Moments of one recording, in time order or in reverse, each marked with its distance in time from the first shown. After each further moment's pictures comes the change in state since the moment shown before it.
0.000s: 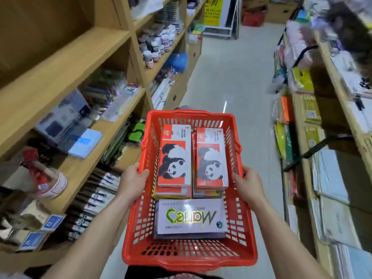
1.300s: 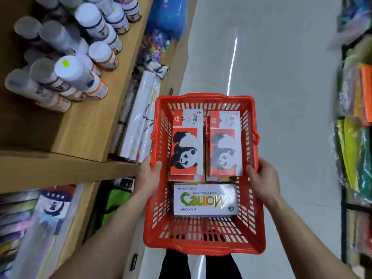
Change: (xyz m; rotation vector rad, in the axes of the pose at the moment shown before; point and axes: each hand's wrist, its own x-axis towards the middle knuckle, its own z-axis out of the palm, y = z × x) left_hand 0.774 0.084 0.227 0.096 -0.144 -0.124; right_hand 0.741 -0.071 0.226 -0.146 0.016 0.210
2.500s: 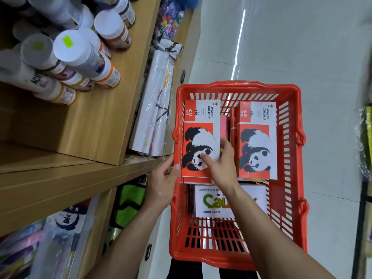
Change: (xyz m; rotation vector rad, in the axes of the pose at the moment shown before) left_hand -0.006 -0.007 -0.032 -0.220 -0.145 0.050; right_hand -0.008 -0.095 0.163 0.322 -0.203 0.049
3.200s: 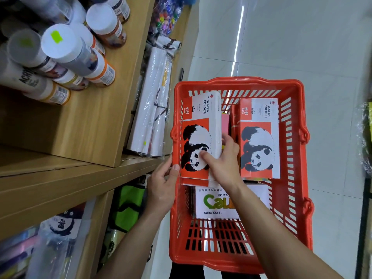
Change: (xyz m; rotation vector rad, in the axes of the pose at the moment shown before) left_hand -0.001 -0.018 0.007 -0.020 0.025 0.013; right_hand 0.004 -0.005 -0.004 0.024 -0.030 -0.022
